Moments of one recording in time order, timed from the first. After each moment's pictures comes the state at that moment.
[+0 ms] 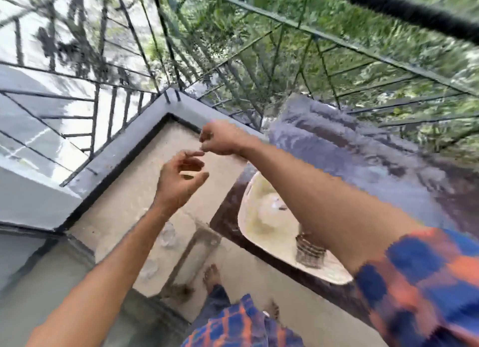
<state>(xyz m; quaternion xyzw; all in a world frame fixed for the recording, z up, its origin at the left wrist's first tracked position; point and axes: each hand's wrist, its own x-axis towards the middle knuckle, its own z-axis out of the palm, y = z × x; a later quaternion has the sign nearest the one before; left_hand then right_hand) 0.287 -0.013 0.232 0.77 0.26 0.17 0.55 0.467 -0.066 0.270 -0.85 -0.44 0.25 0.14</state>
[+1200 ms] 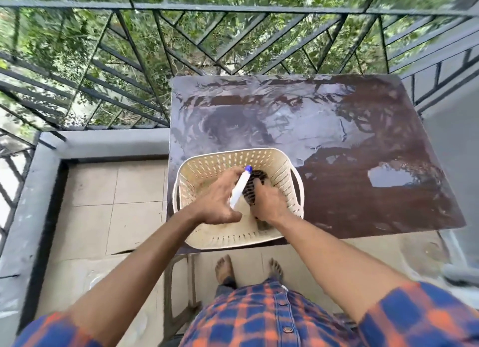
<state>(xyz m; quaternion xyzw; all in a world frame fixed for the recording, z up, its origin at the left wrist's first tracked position) 0.398 -0.165 0.201 0.86 -0.22 -0.23 0.40 0.391 -0.340 0.154 -0.97 0.02 0.21 0.11</state>
